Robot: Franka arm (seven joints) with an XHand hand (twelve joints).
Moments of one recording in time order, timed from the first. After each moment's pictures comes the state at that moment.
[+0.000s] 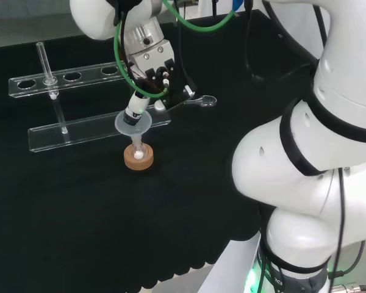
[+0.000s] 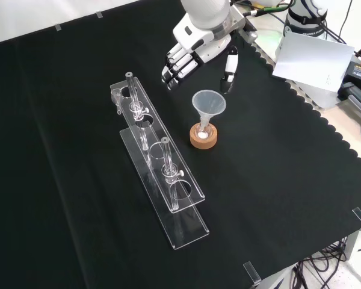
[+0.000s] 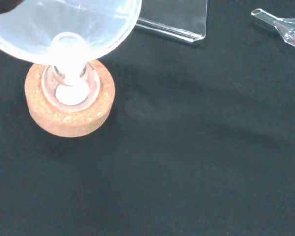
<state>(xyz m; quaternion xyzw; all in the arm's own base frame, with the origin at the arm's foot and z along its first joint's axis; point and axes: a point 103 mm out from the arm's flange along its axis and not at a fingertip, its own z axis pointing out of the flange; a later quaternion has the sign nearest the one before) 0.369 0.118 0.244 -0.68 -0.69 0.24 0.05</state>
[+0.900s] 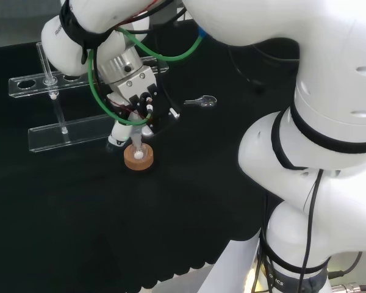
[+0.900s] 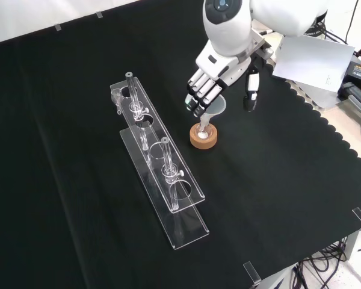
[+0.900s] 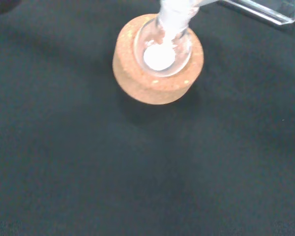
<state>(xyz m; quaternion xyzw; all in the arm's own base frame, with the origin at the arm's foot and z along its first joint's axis) 0.347 0.162 0.211 -0.62 -0.74 0.25 0.05</state>
